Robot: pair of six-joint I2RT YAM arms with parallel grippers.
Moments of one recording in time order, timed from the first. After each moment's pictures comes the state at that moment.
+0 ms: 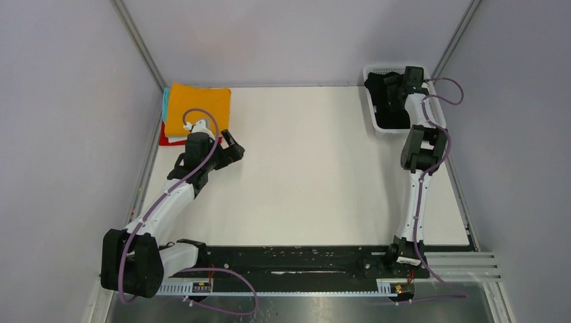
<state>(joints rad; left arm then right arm) -0.18 1.14 0.69 -0.10 0.04 -0.57 -0.16 2.61 2.35 -0.48 -0.05 1.19</state>
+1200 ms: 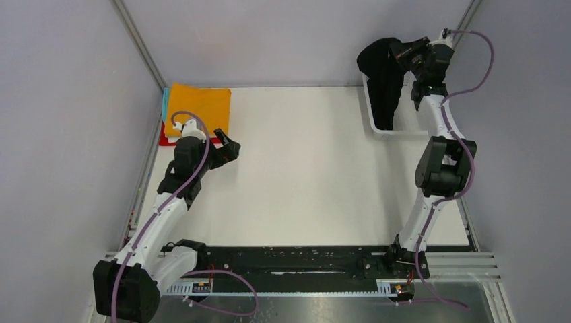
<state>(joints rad) -0.18 0.97 0.68 -0.13 0.03 -0.55 -0.15 2.07 1.81 0.24 -0.31 0.93</state>
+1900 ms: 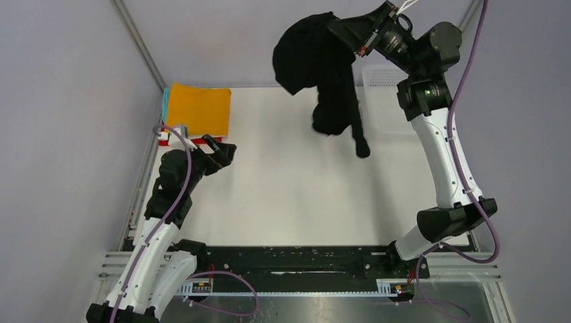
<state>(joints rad) -0.18 0.71 0.66 -0.21 0.08 -0.65 0.23 1.57 1.92 0.16 -0.71 0.87</state>
